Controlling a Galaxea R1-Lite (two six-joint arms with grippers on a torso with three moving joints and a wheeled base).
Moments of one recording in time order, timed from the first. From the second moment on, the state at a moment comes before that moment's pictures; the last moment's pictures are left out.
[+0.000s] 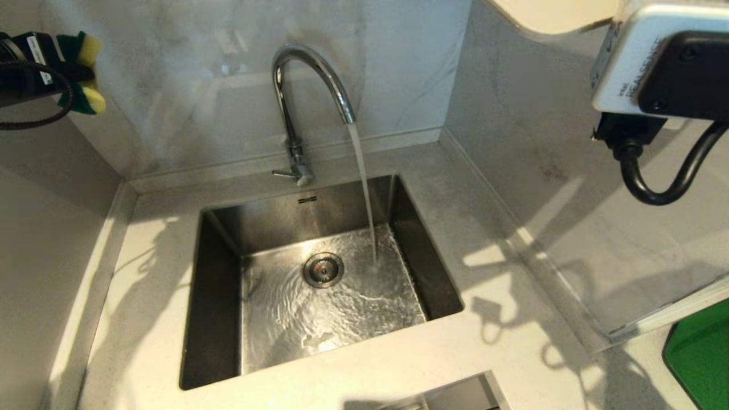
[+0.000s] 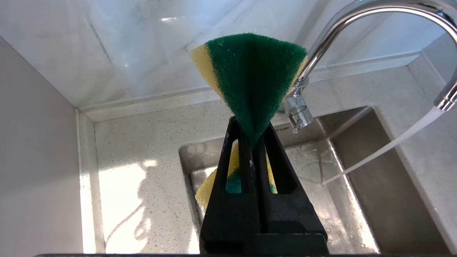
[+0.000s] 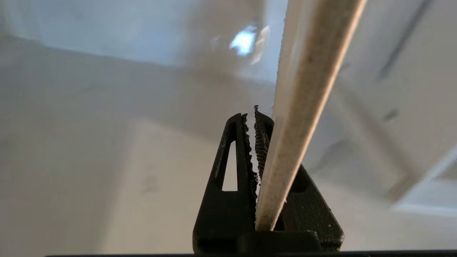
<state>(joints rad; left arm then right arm) -0.08 1.50 -1.62 0.17 0.00 -0.13 0.57 1.19 -1.14 -0.44 -0.22 -1.92</state>
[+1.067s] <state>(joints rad) -0.11 1.51 -1.56 0.16 0.00 -0.15 0.57 1.04 -0.63 -0.45 -0.33 -1.66</state>
